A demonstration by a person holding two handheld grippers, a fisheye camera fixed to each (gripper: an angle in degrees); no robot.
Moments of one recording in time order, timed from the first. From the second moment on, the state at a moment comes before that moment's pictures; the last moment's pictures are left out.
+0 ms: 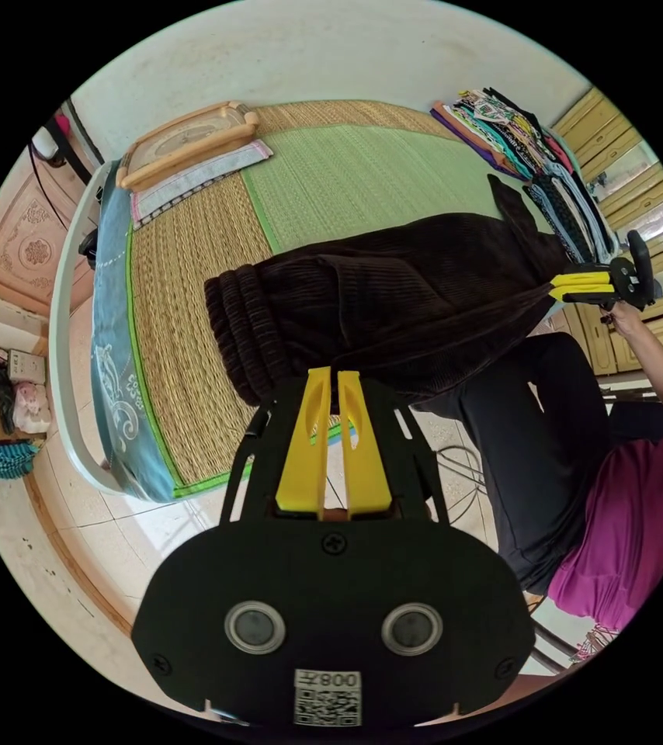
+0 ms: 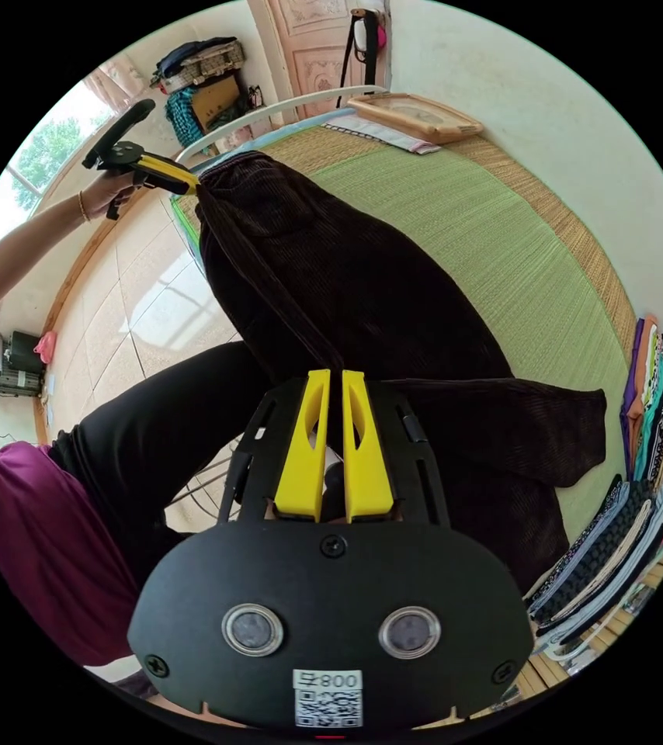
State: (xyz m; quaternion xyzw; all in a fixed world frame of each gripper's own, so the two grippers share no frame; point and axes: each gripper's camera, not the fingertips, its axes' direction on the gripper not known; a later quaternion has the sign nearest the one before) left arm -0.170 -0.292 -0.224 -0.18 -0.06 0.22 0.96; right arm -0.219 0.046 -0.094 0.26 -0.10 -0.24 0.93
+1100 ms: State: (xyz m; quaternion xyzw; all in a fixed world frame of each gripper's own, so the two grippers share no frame) left arm -0.209 -0.173 -0.232 -0.17 -0.05 0.17 0.97; right arm -0.227 0.145 -0.093 0.25 -0.14 -0.21 0.93
